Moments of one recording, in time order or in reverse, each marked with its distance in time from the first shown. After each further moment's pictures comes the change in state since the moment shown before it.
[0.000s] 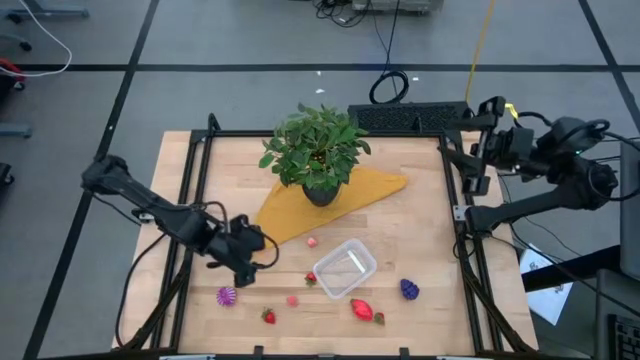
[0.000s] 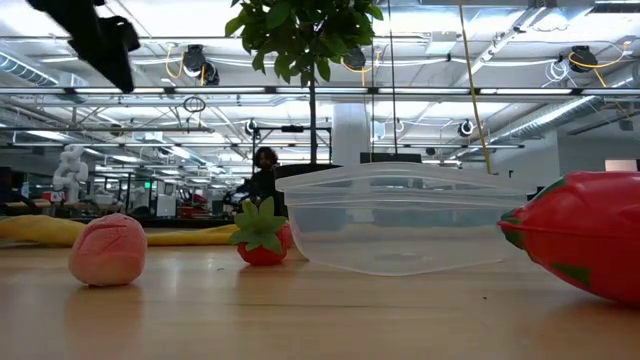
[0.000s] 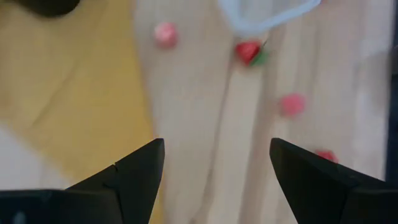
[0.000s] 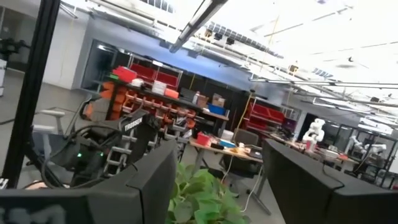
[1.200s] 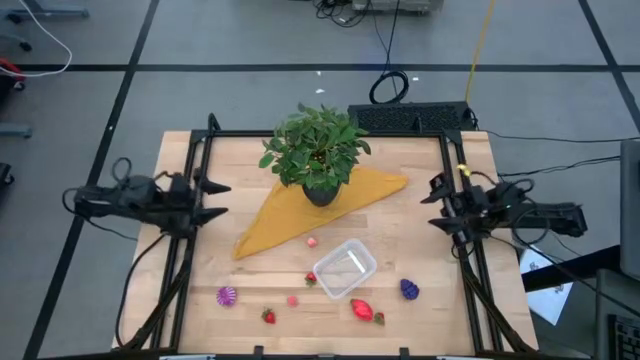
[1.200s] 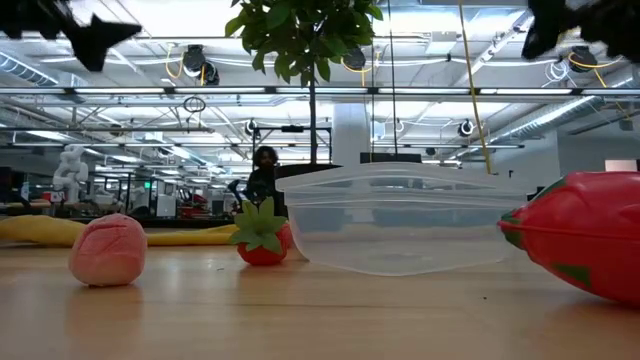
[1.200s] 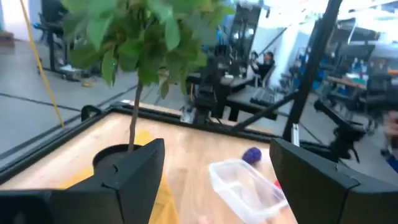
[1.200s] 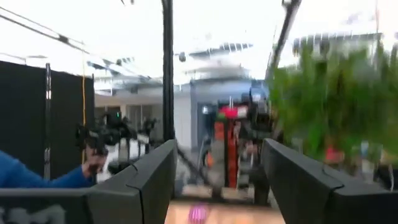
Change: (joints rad) left arm 0.305 -1.197 -0.573 0.459 0.022 0.484; right arm -0.119 -0.662 -1.166 0.706 -0.521 0.497
